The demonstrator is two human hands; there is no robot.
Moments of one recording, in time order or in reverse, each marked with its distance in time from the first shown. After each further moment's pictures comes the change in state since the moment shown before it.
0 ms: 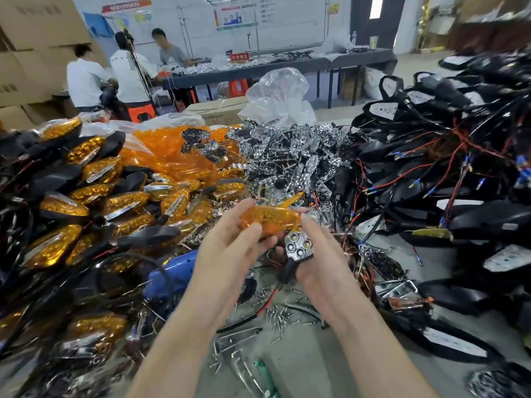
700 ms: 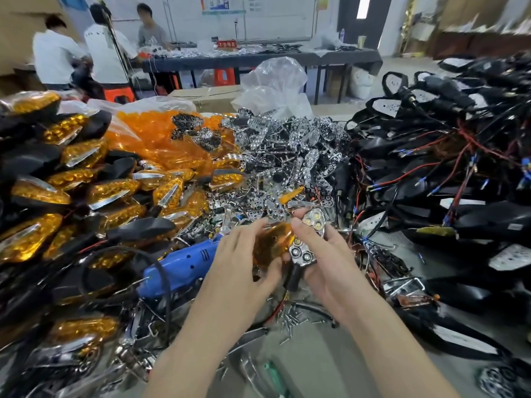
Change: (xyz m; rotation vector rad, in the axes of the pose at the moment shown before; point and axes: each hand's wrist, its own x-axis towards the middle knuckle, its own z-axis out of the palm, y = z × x) left_hand -0.011 -0.027 -0.035 1.155 -0.162 0.392; right_hand -0.003 0.005 -0.001 -0.203 -0.057 0.009
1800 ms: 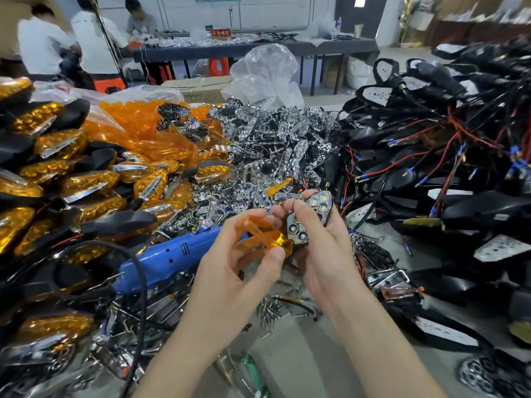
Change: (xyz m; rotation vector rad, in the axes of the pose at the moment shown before) left_hand -0.007 0.033 0.005 -0.688 0.041 0.015; right_hand -0.006 -0.011 0.006 0.083 0.113 -0.211
